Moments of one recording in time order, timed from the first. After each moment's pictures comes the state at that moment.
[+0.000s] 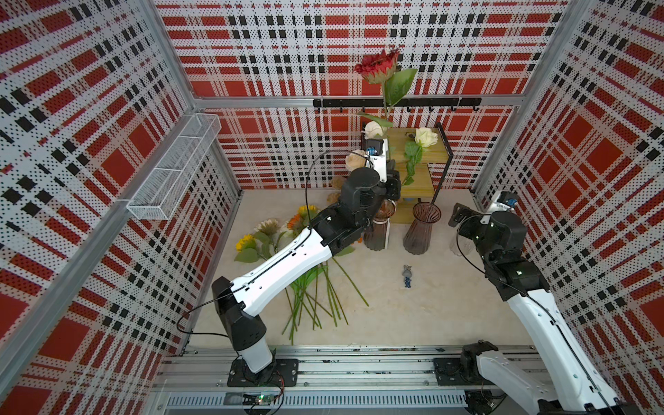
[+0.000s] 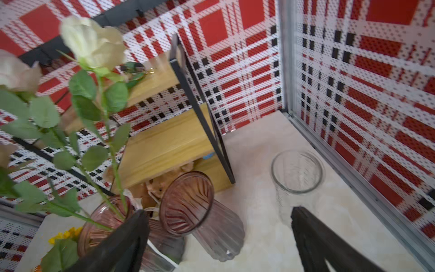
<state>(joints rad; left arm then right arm) -0.92 1.72 1.87 -0.06 -0.45 -0.17 0.12 0.92 1.01 -0.37 0.24 0.44</state>
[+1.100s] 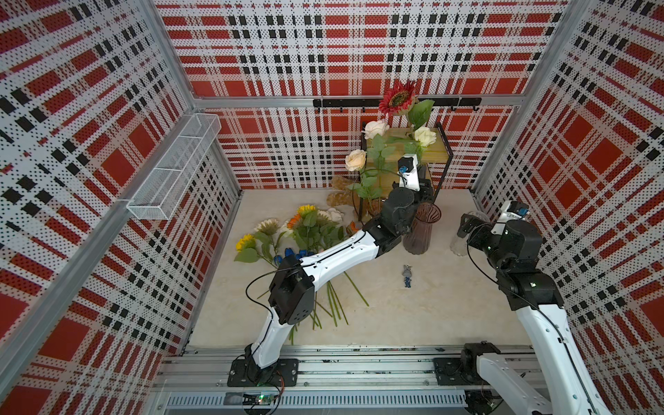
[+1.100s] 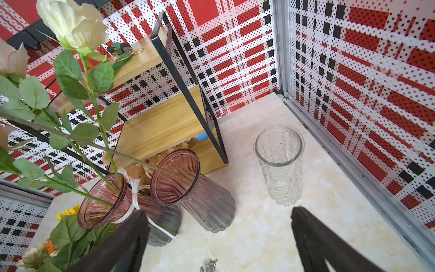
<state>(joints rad) -0.96 2.12 1.97 0.42 -0.48 -0.22 0.02 0.84 1.00 -0.48 0.12 0.42</state>
